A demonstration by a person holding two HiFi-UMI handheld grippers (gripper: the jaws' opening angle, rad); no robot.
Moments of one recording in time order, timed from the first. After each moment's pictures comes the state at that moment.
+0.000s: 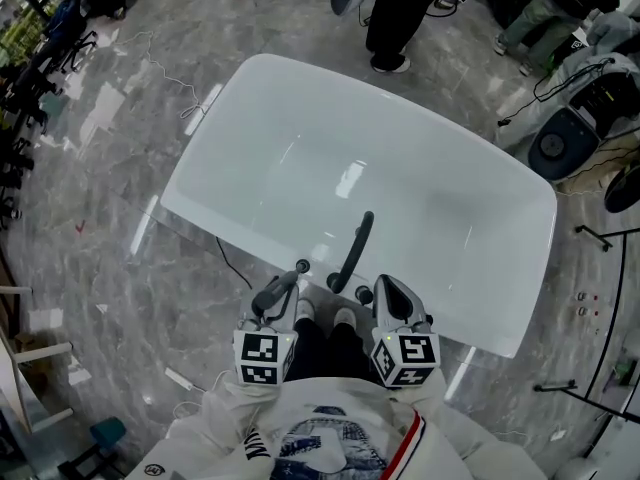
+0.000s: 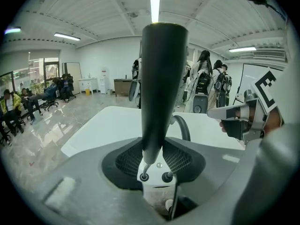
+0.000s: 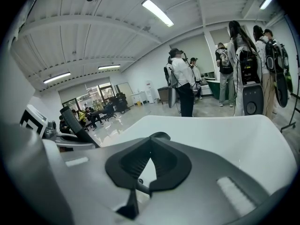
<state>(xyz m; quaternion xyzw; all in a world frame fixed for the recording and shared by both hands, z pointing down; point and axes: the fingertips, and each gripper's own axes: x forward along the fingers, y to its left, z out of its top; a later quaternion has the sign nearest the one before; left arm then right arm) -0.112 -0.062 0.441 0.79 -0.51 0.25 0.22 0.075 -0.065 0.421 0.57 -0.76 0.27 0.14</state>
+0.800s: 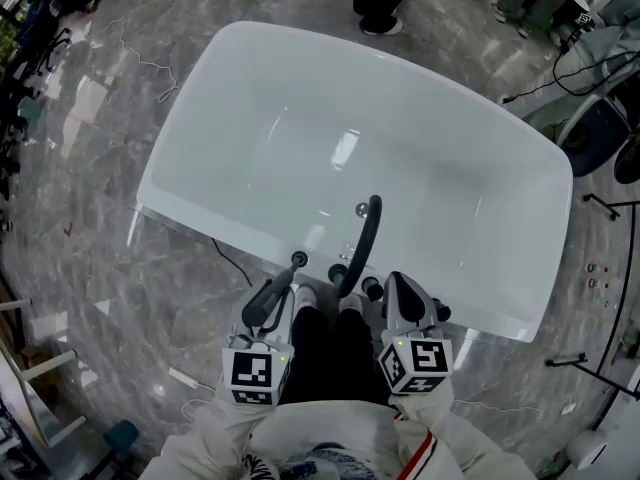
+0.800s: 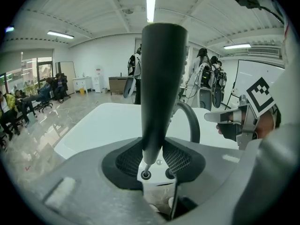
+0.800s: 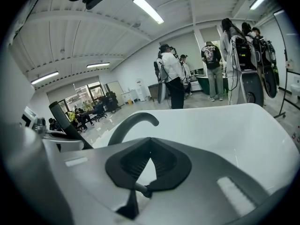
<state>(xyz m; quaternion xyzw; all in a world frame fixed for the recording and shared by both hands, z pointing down) -0.111 -0.065 0.491 0.81 -0.49 0.26 0.21 0.092 -0.063 0.494 0.61 -0.72 0.29 0.14</state>
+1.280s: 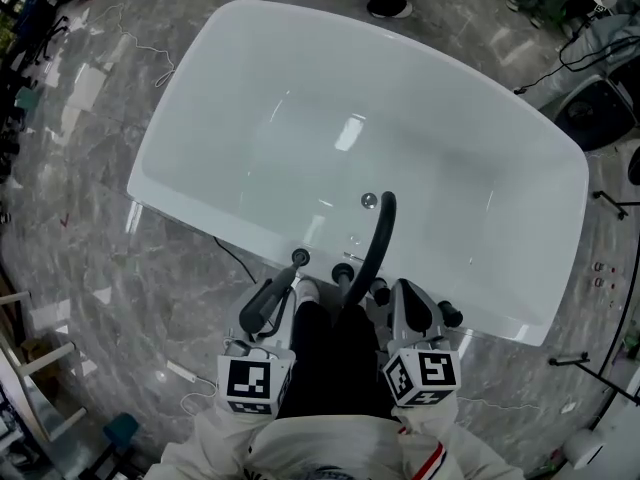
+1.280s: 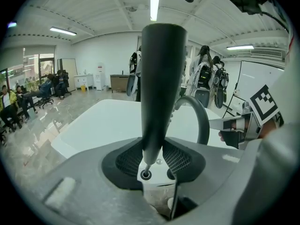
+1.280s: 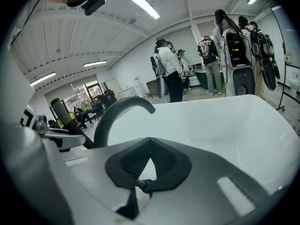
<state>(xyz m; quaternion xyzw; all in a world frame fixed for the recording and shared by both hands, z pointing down) -0.110 -0.076 0.513 0.80 -0.49 0.25 0.22 0.091 -0.057 0.531 0.61 -0.71 0.32 0.14</state>
